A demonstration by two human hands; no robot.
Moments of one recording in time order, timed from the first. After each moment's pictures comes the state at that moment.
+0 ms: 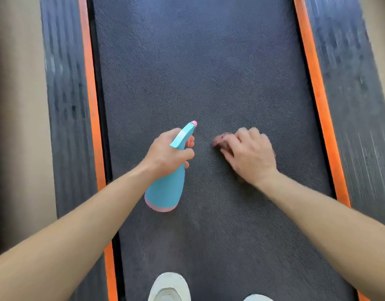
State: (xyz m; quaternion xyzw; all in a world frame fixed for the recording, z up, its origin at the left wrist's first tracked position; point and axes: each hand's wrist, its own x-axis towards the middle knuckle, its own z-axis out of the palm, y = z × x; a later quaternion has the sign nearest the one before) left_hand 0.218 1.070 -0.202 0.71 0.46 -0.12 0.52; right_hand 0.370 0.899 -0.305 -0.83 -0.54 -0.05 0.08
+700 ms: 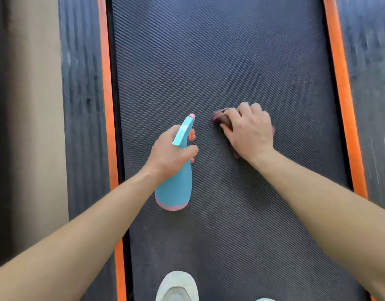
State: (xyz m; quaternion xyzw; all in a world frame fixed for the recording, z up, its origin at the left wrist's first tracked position) left_hand 0.193 1.082 -0.207 0.69 0.49 -0.05 0.53; right_hand 0.378 0.972 -0.300 -0.85 -0.52 -0.05 0.06
